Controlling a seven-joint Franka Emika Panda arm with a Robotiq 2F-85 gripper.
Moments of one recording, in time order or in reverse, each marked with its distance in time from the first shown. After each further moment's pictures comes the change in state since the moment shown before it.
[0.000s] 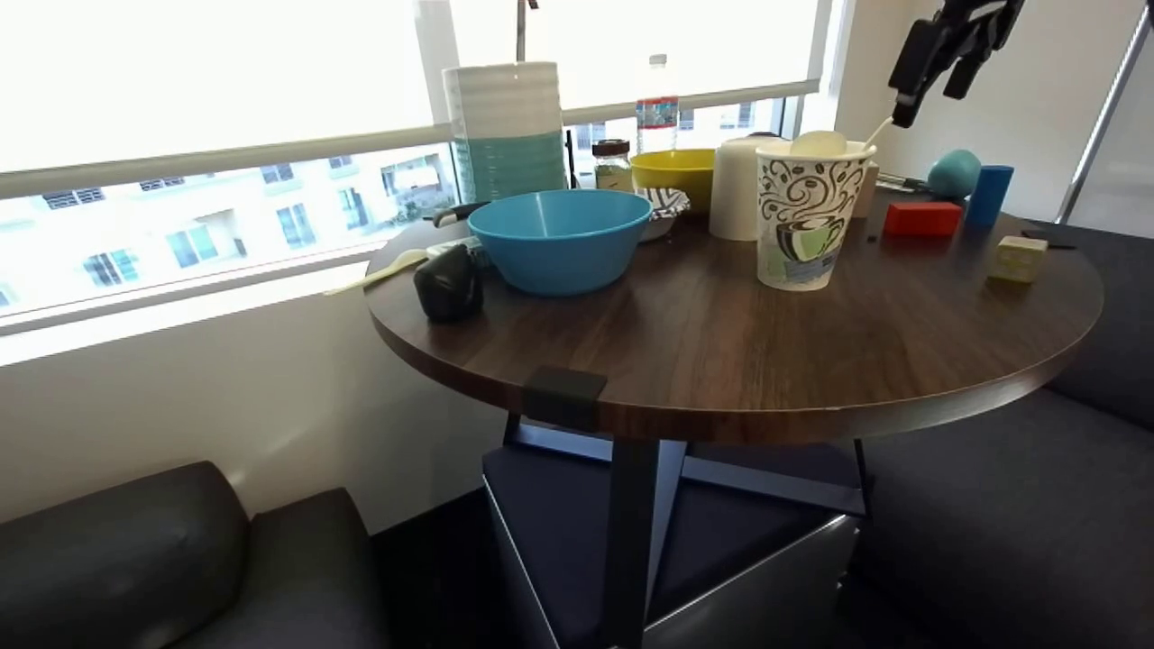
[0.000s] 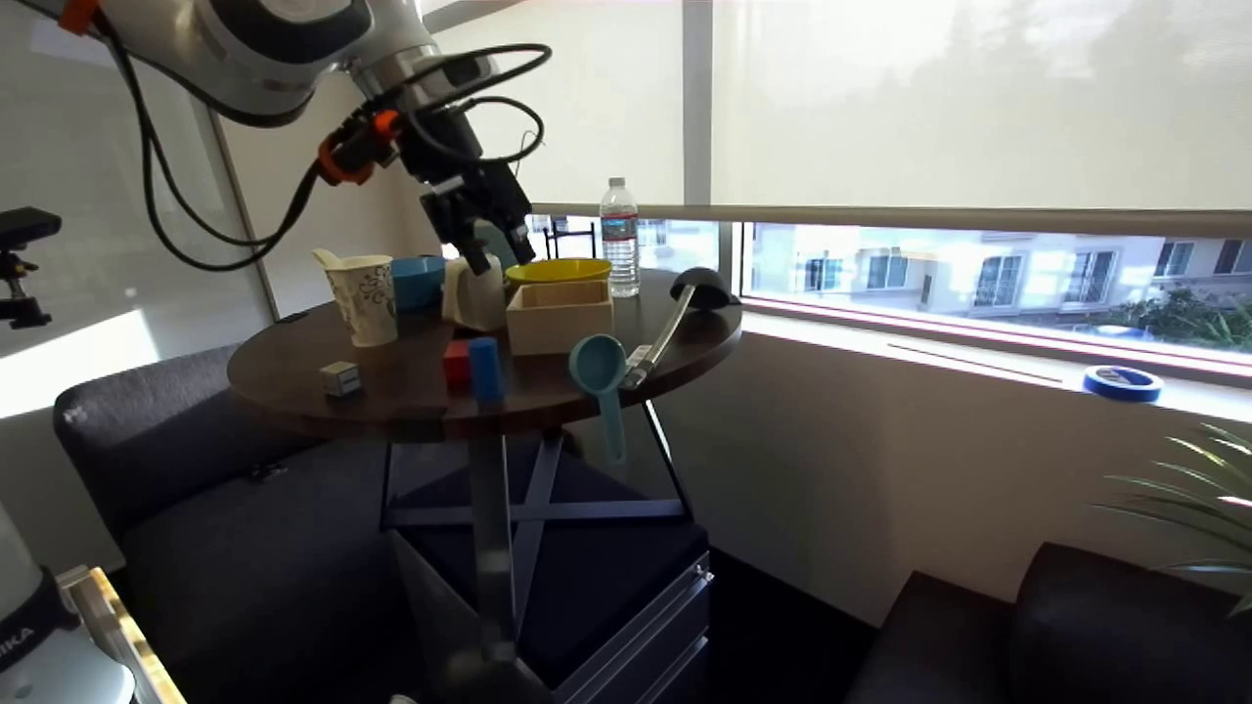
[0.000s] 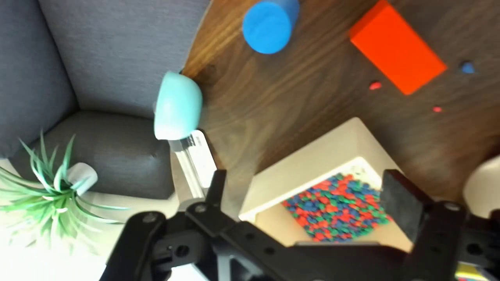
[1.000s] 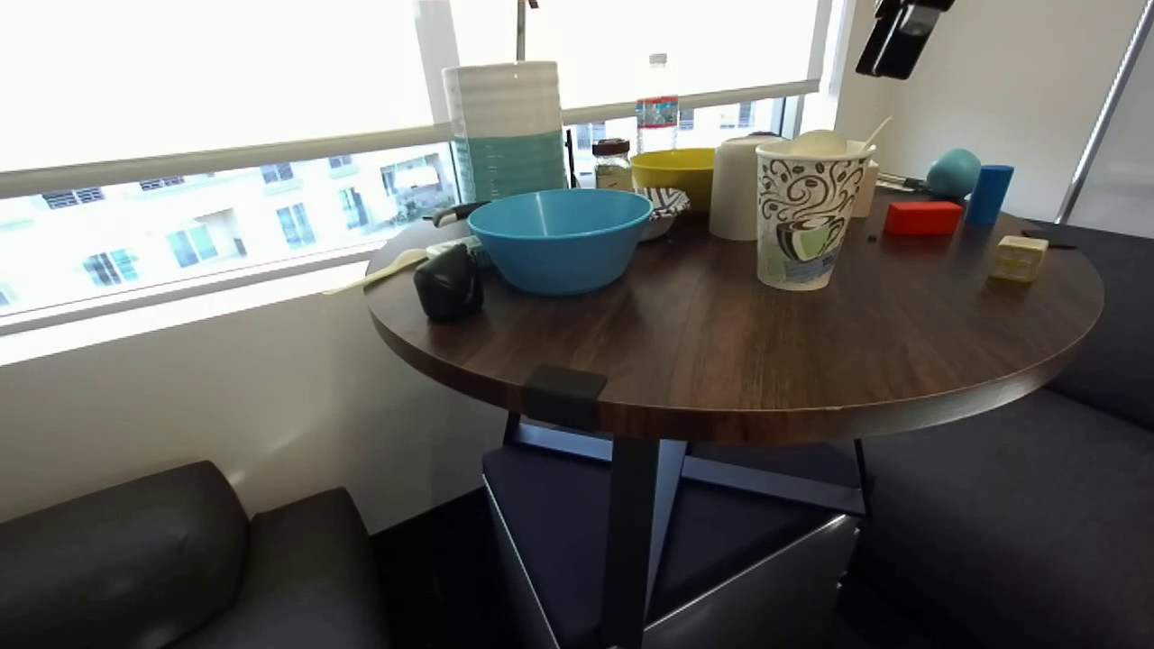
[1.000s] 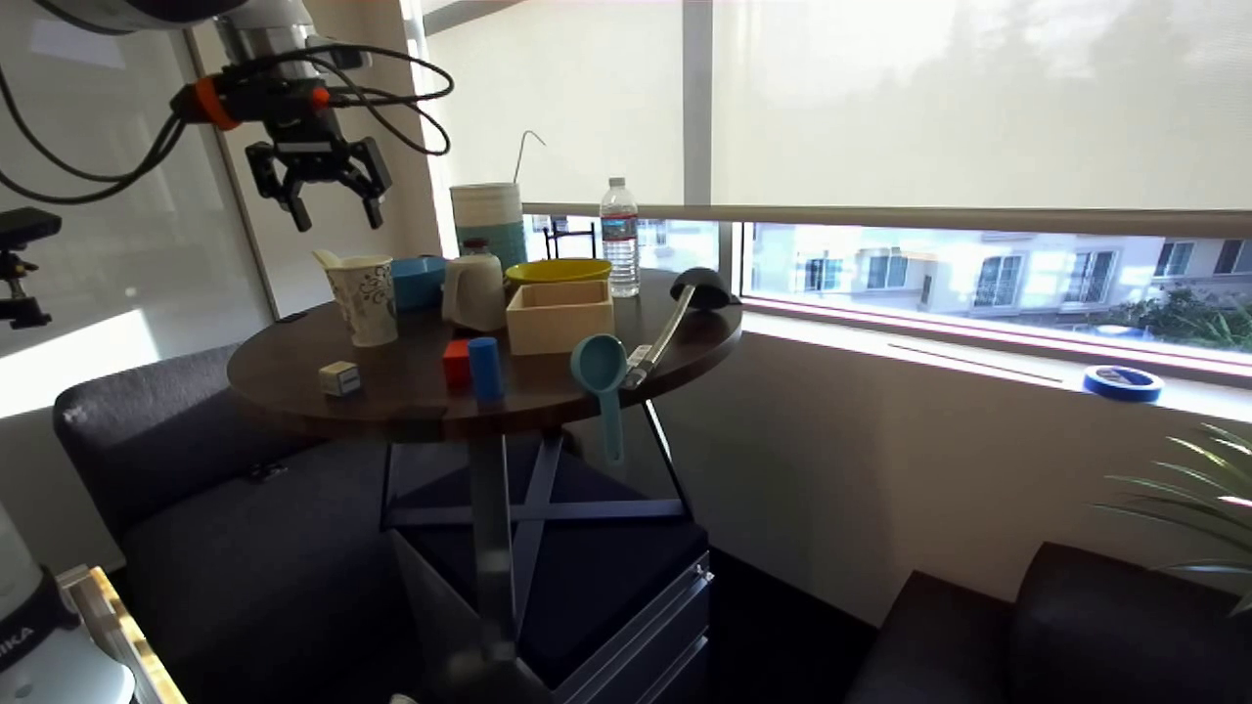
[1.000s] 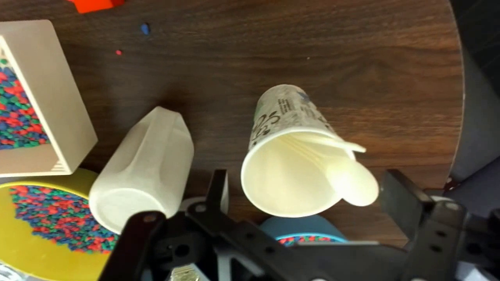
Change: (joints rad) arm 0.415 -0.203 -0.012 -0.013 0.364 -0.275 -0.482
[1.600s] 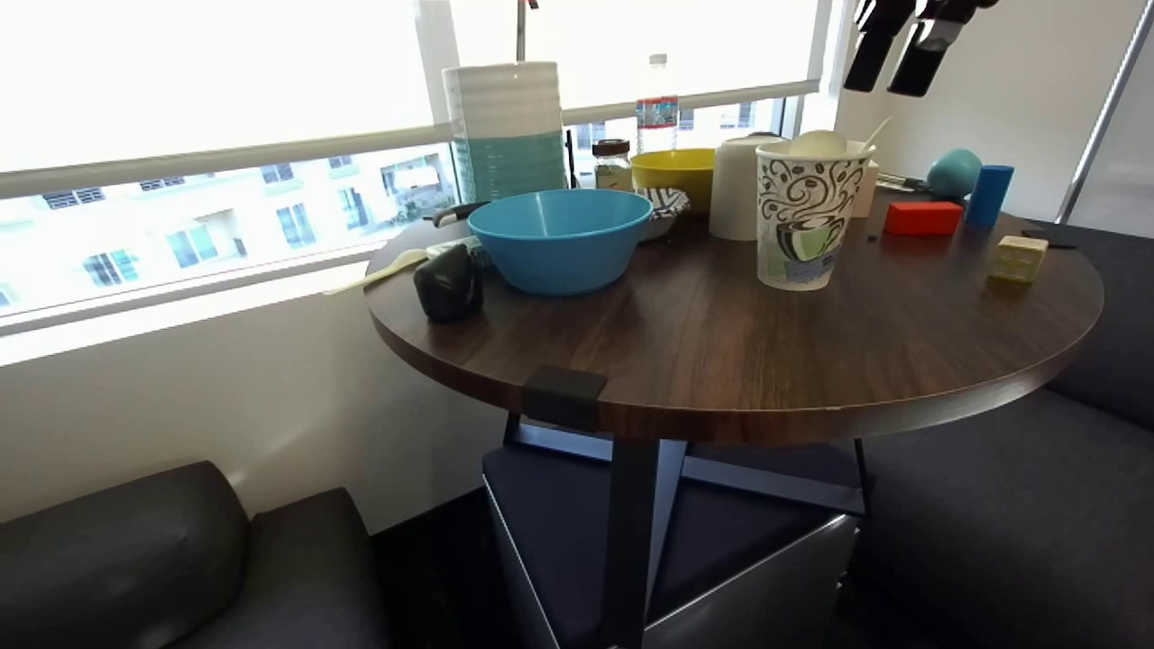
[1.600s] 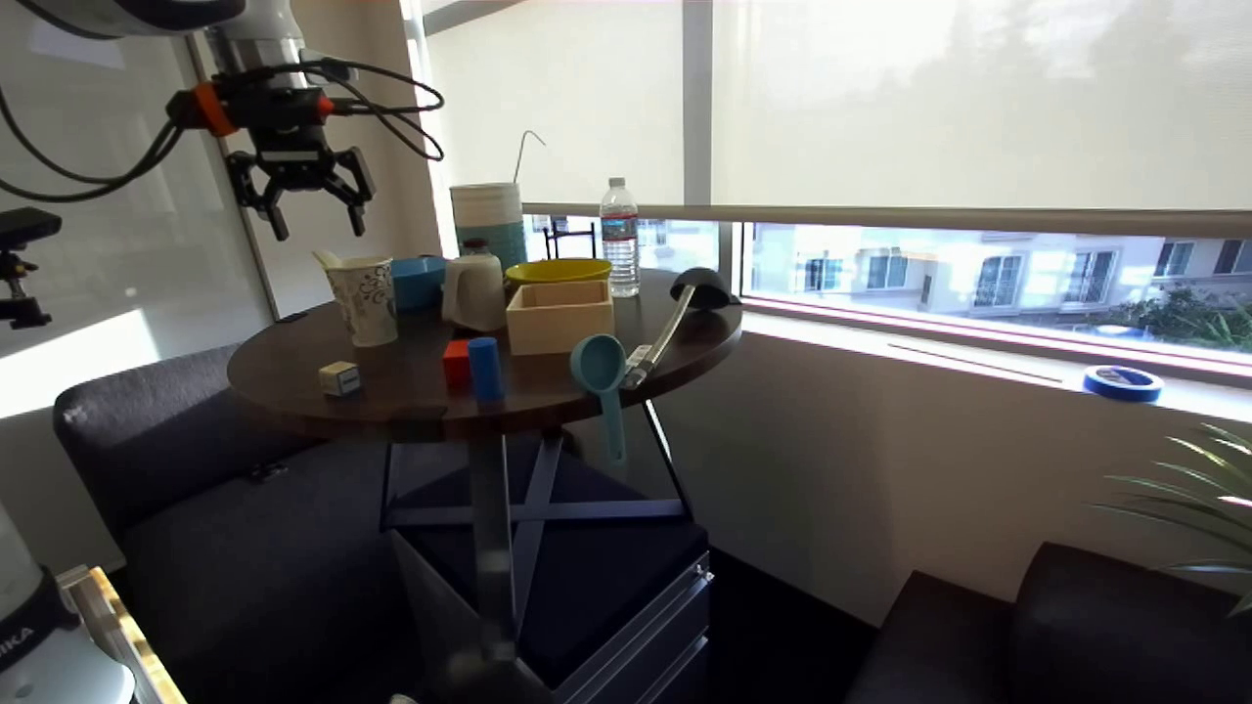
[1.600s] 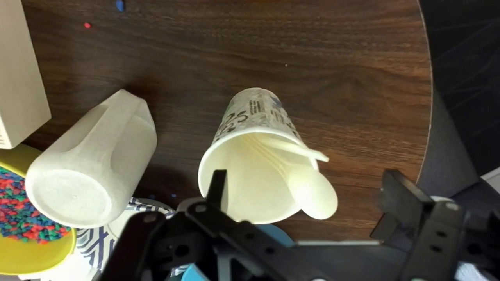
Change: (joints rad) arm 0.047 0.011 0.007 0.000 0.012 -0.033 -0.108
